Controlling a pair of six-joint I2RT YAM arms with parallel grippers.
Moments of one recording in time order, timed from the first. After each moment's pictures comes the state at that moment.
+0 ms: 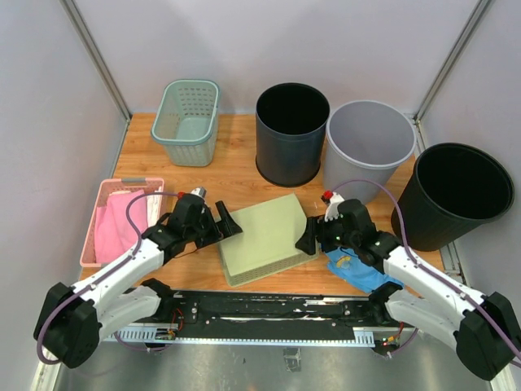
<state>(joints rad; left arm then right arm) -0.53 0.94 0.47 -0.28 0.12 -0.88 0.58 0.94 0.47 -0.21 -0.28 0.39</state>
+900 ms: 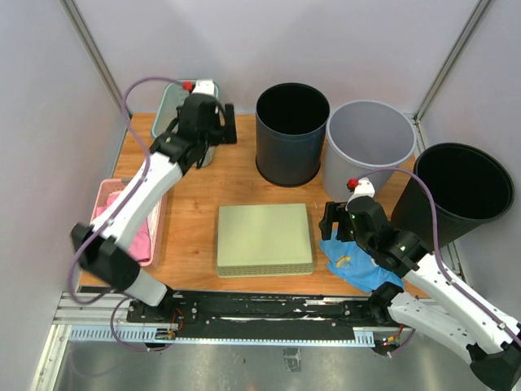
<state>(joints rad) -0.48 1.40 1.44 -0.54 -0.38 -0.32 0.71 0.73 0.71 -0.64 0.29 0.46</state>
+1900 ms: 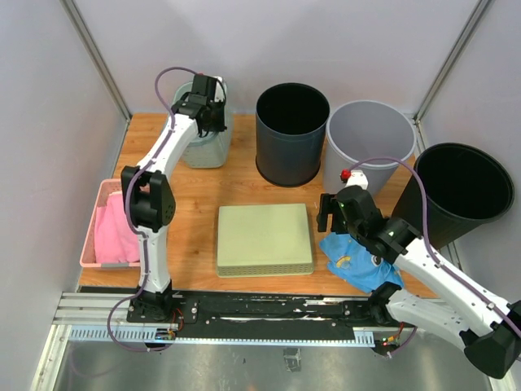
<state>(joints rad) -0.26 2.12 2.03 -0.66 -0.11 -0.17 0.71 0.88 0.80 -0.64 0.34 0.49</state>
